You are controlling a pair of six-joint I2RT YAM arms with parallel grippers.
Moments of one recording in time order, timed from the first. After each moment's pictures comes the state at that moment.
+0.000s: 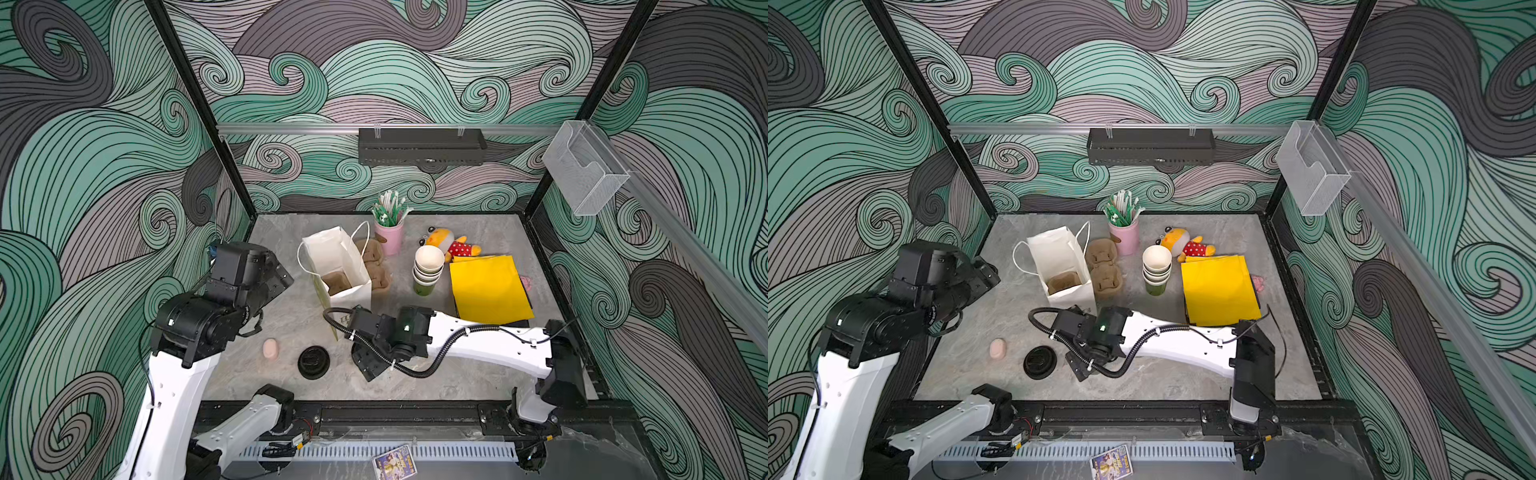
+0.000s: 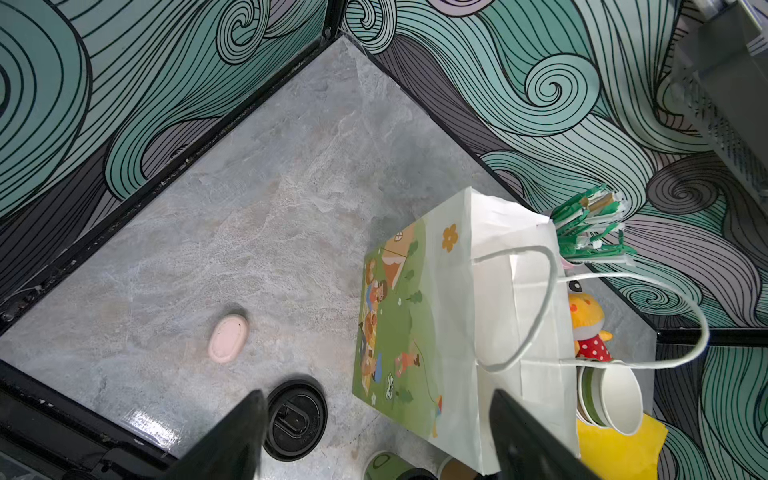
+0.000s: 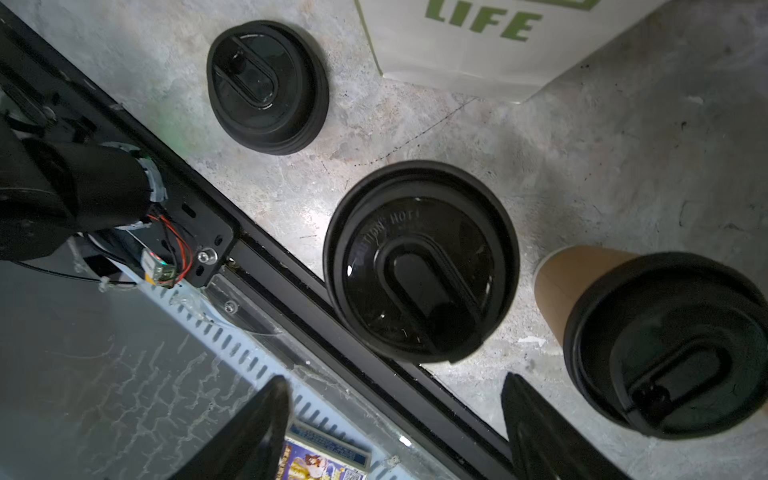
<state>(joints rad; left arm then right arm) -0.31 0.95 1.59 -1.43 -0.35 -0.88 1.32 1.76 1.57 -1.08 0.07 0.57</state>
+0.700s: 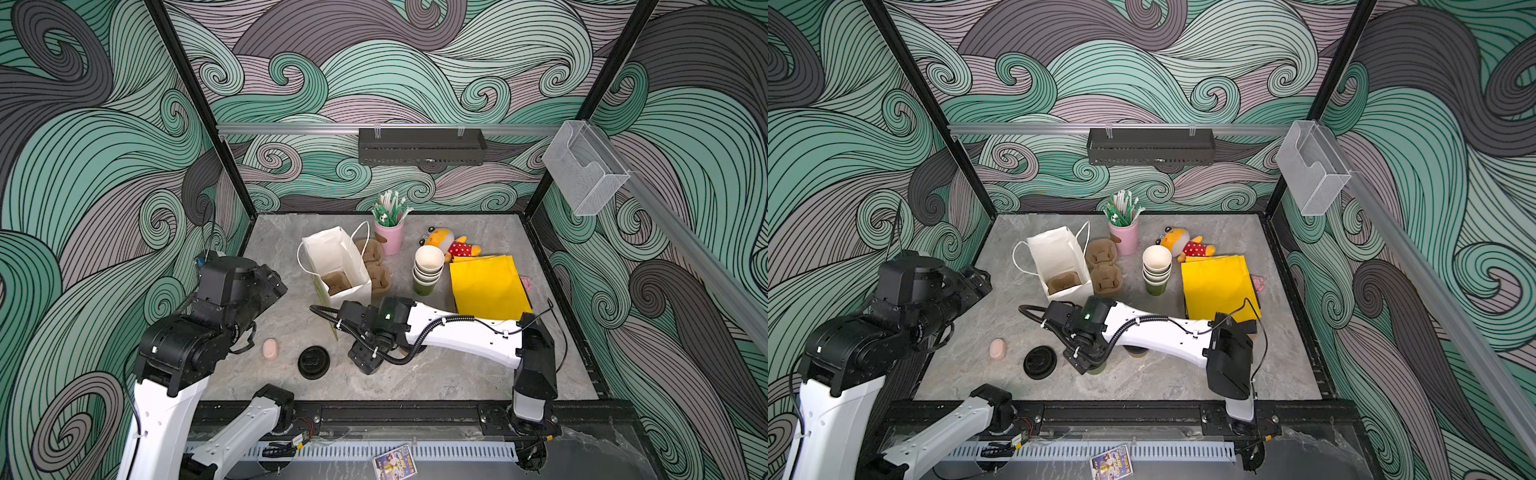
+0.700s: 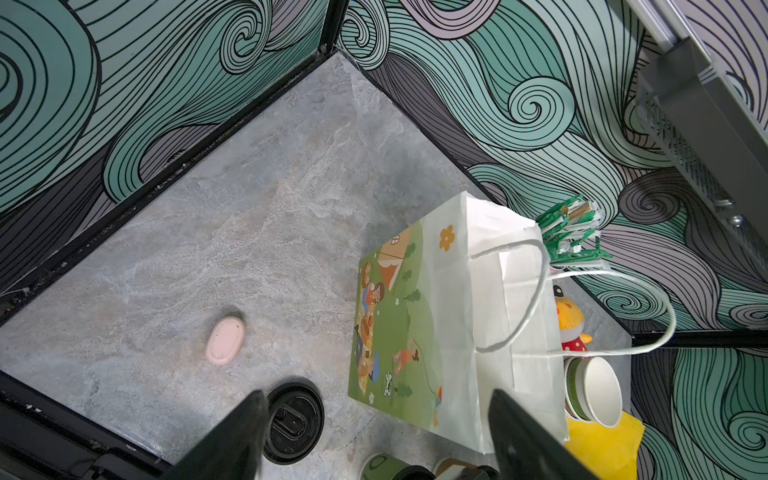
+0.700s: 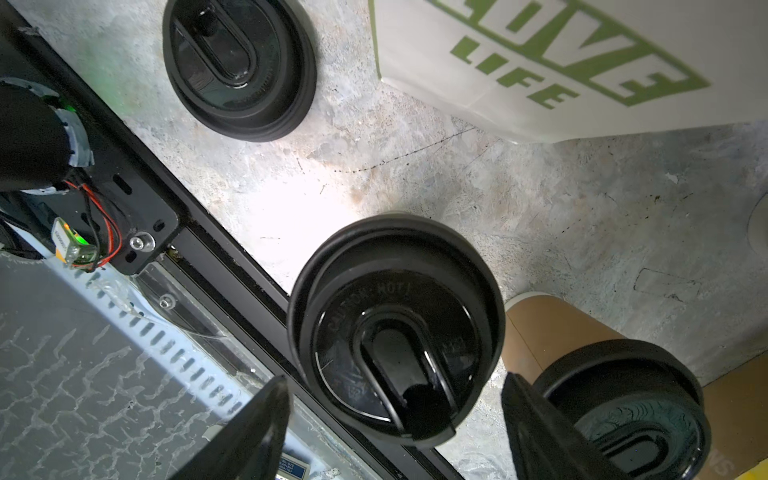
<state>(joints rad) -0.31 0.88 1.55 -1.42 -0.35 -0.89 1.27 1.88 1.70 -1.16 0.07 0.35</state>
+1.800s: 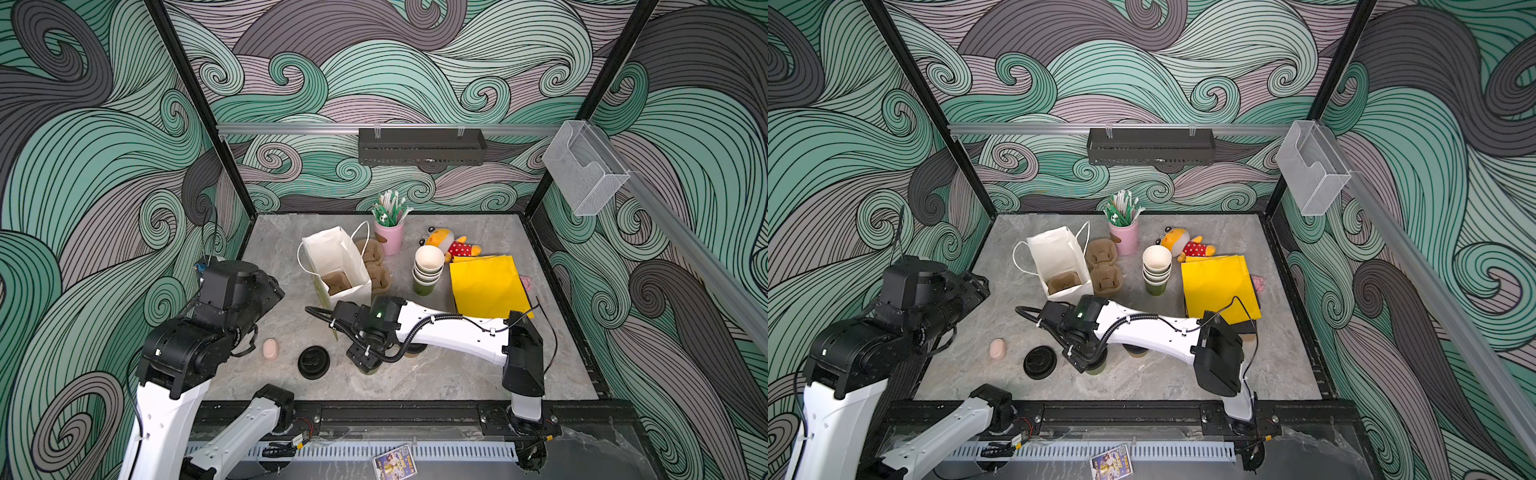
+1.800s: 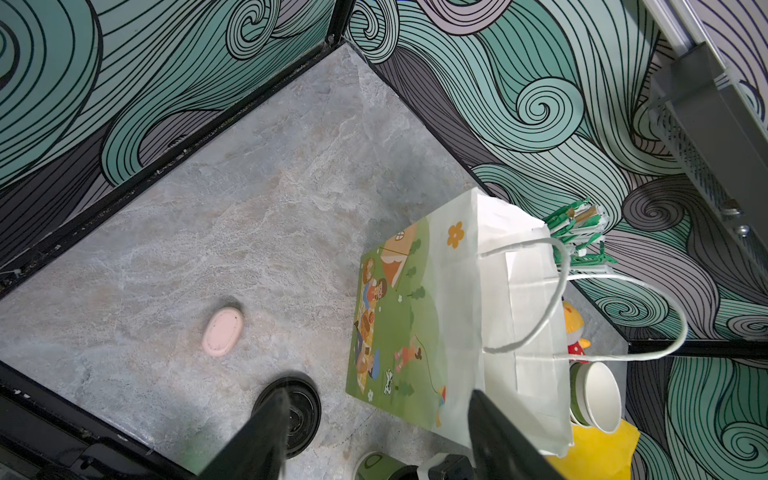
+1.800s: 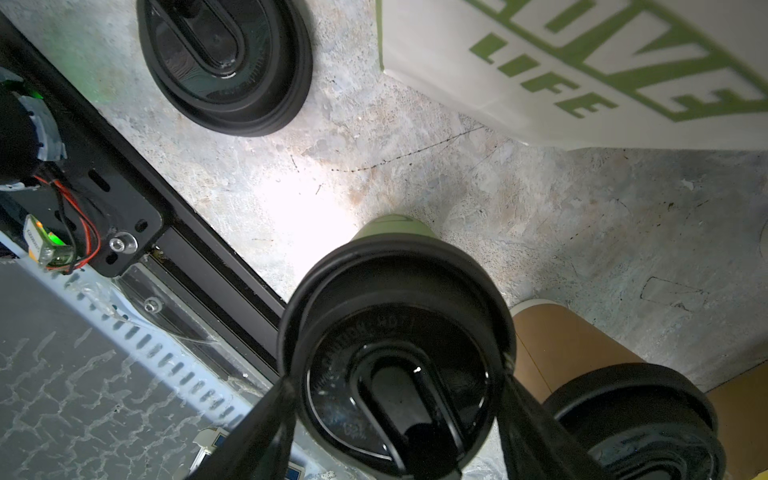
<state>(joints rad) -0.31 0.85 1.50 -1.41 -0.35 -0.93 1.27 1.94 1.74 -1.19 0.05 0.32</state>
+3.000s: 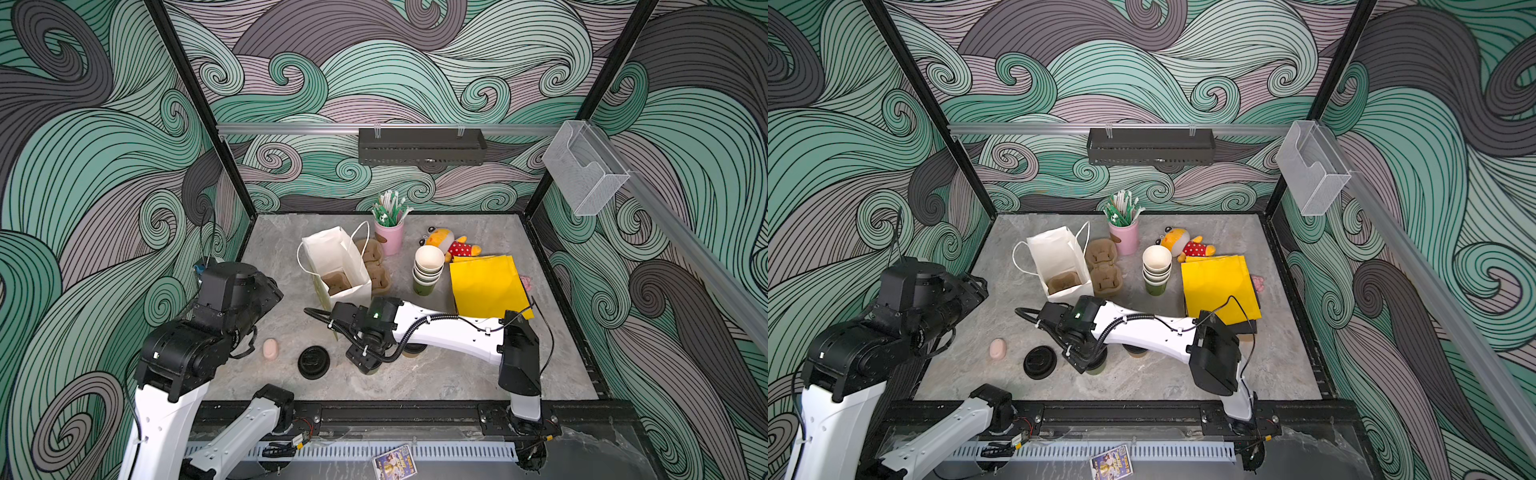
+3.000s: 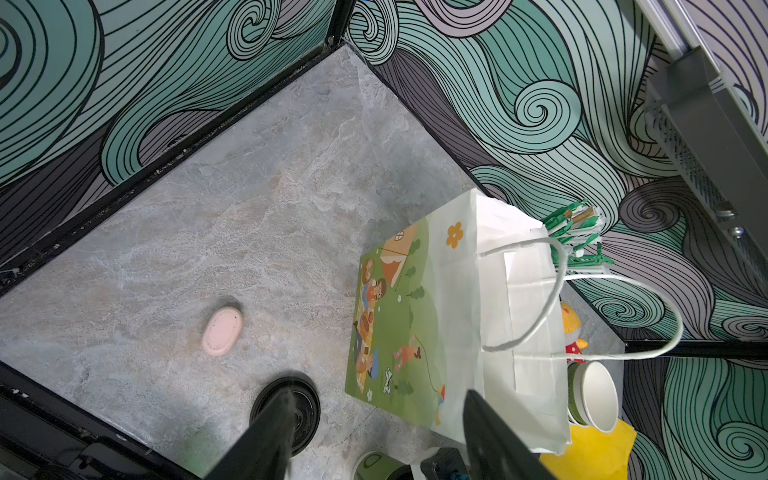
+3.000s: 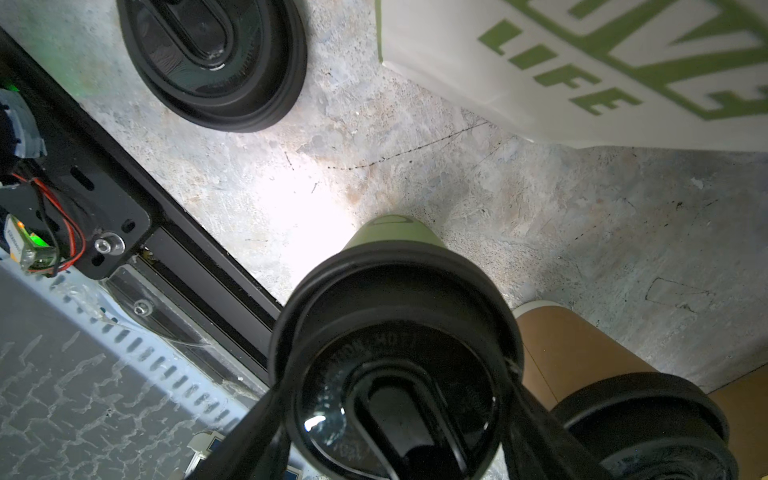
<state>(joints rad) -0.31 0.84 1.50 -1.41 -0.35 -0.94 1.27 1.96 1.75 -1.20 0.06 0.33</state>
